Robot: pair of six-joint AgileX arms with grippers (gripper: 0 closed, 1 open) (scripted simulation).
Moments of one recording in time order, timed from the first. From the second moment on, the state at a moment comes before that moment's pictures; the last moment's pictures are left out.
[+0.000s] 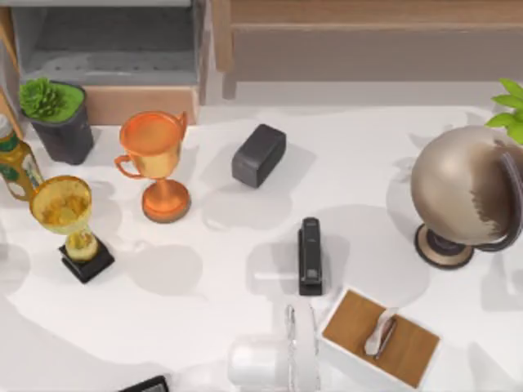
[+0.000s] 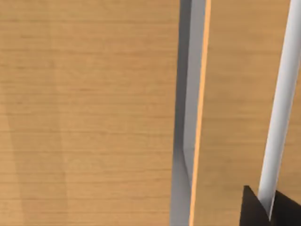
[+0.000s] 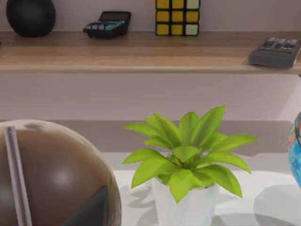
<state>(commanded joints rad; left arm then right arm) 0.47 2.22 0.94 1.25 0.51 1.58 0.00 0.00 0.00 0.00 0.00 0.00</state>
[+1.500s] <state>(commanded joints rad) 0.68 2.04 0.49 1.50 0.72 1.60 0.00 0.00 0.00 0.00 0.00 0.00</state>
